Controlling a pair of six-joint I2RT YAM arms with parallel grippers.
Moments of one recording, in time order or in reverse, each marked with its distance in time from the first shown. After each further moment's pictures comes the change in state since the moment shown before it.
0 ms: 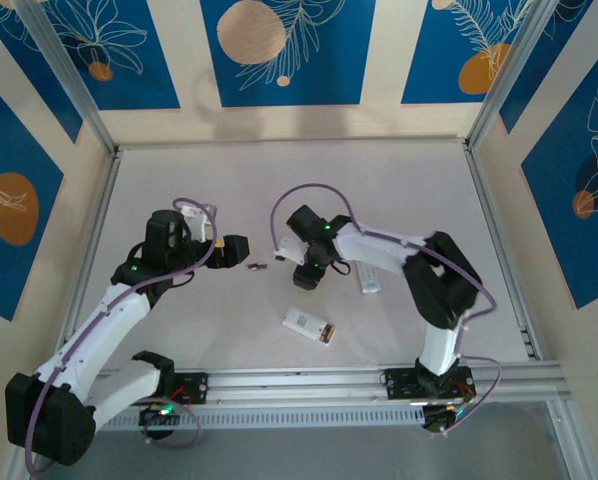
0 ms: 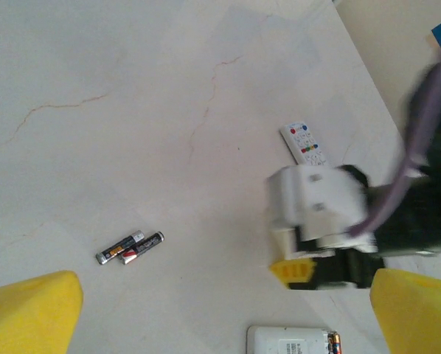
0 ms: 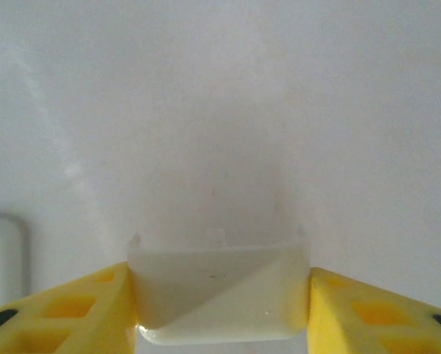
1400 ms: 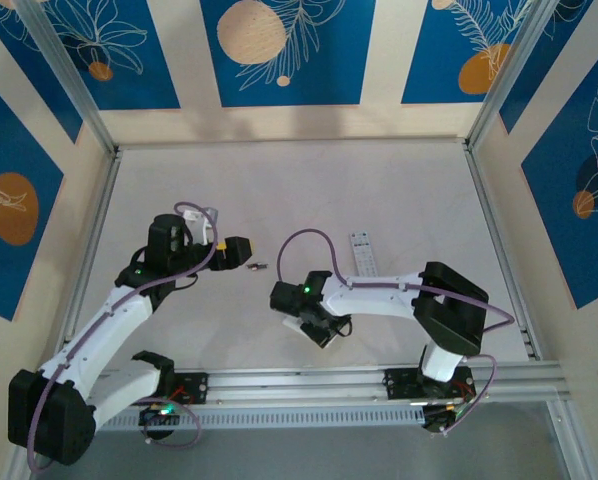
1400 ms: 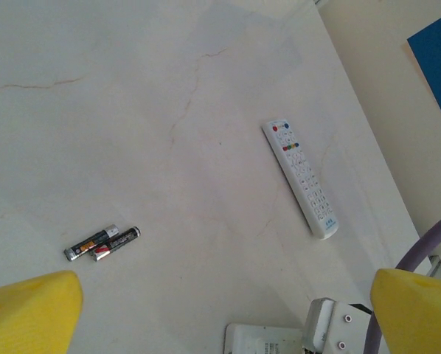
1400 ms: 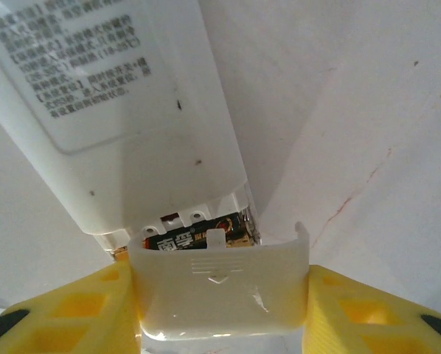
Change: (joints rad) left arm 0.000 0.003 -0.064 0.092 0.057 -0.078; right arm 0.405 -0.058 -0.143 -0.353 0.236 0.807
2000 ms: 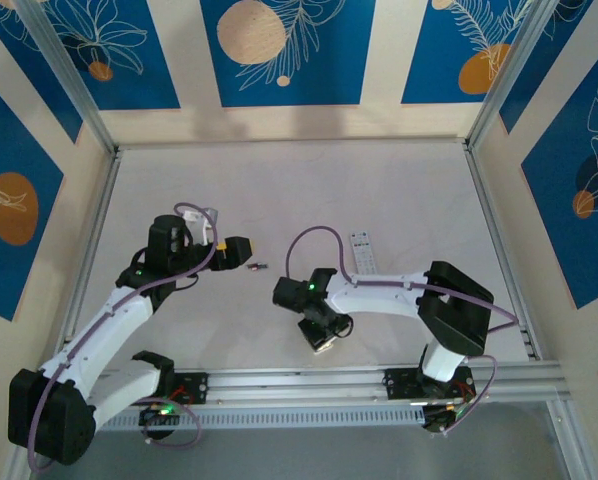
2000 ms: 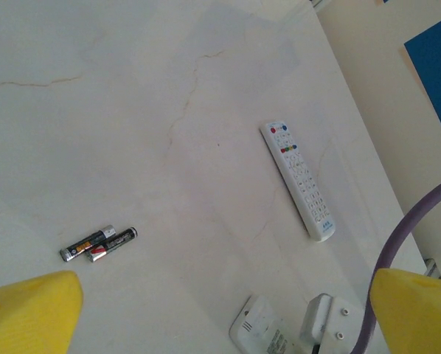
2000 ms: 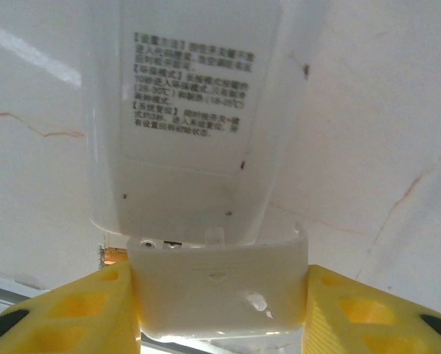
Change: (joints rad) left arm 0.000 0.000 -0.013 0.021 0.004 -0.018; right arm -0.020 -0.023 -0.018 0.039 -0.116 0.179
